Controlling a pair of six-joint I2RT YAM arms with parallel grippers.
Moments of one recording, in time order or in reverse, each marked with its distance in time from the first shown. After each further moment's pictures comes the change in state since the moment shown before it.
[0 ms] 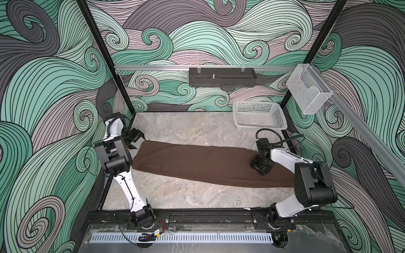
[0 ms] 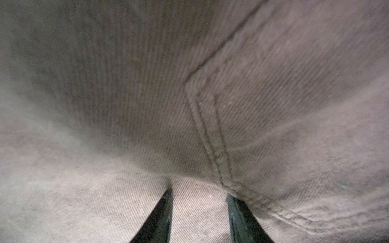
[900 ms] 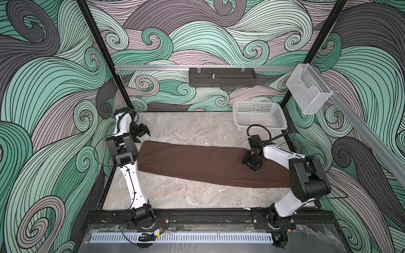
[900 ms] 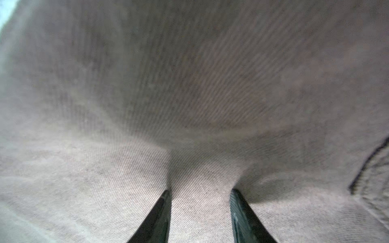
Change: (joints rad) left arm -0.096 0.258 0.324 -0.089 -0.056 0.159; right arm 0.114 0.075 0.073 0.075 -0.095 -0.056
